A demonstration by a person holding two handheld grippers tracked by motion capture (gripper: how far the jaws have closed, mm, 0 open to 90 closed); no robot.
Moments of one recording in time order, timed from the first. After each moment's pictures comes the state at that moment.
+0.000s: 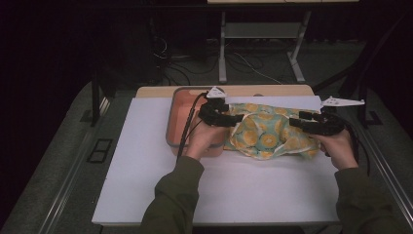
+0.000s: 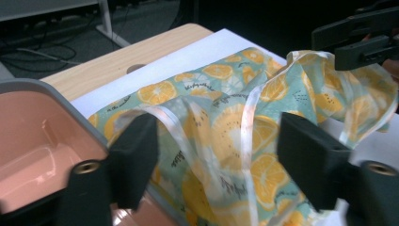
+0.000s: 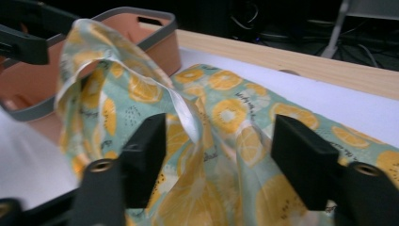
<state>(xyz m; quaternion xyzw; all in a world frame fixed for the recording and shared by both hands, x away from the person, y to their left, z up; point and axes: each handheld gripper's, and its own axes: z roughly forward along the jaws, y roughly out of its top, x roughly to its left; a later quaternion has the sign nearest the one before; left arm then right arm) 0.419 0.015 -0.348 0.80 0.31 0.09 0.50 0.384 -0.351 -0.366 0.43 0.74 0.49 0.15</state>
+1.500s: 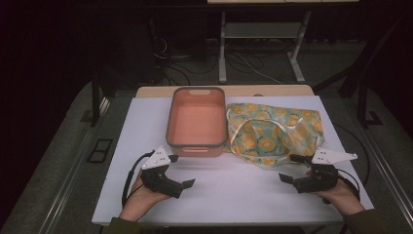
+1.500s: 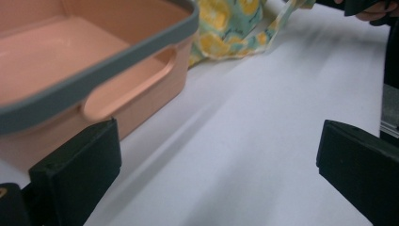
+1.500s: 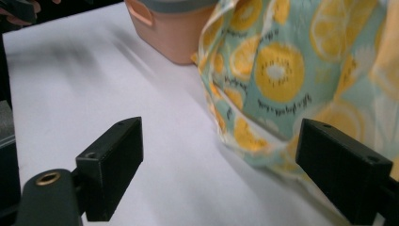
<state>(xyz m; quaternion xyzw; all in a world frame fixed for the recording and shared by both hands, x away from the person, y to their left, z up) 0.269 0.158 -0.407 0.83 0.28 0.10 0.48 0.266 -0.315 -0.419 0.31 0.80 0.49 0.12</state>
